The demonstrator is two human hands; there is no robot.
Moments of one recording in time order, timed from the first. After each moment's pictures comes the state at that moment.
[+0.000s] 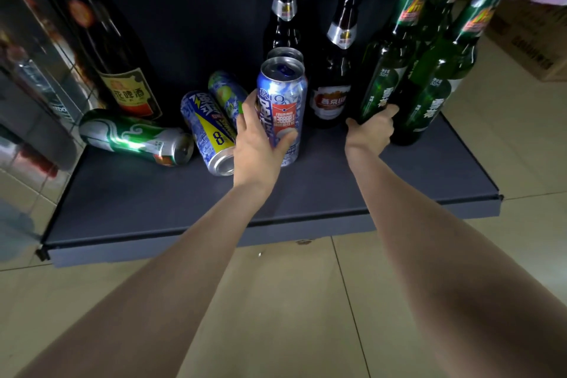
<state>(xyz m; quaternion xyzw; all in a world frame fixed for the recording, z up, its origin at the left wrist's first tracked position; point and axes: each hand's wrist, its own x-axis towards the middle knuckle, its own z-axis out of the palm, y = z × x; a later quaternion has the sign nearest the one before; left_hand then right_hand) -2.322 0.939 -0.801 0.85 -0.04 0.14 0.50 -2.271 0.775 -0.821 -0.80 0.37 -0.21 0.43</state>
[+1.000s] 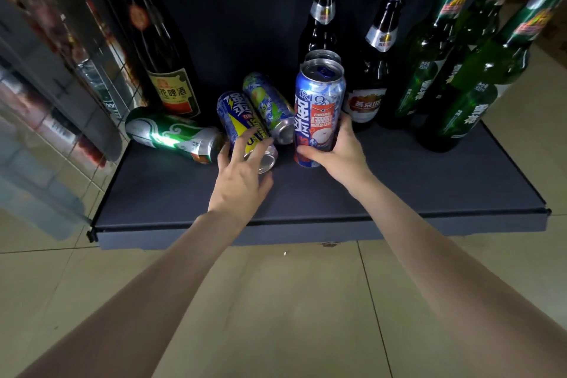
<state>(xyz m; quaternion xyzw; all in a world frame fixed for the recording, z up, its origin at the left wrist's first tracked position) -2.346 1.018 -0.832 0.96 -0.12 0.16 0.20 -2.309 0.841 -0.823 -0.84 0.04 -0.05 0.54</state>
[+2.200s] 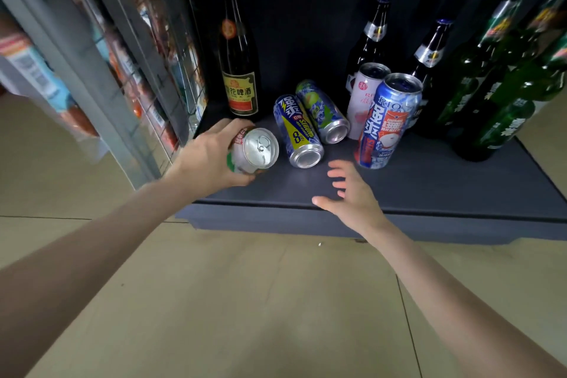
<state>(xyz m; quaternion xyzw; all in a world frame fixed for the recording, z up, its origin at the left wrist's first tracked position) -2.389 1.137 -0.752 0.96 -0.12 0.08 0.23 -2.399 0.900 -0.824 -0.85 -0.01 0.05 0.52</state>
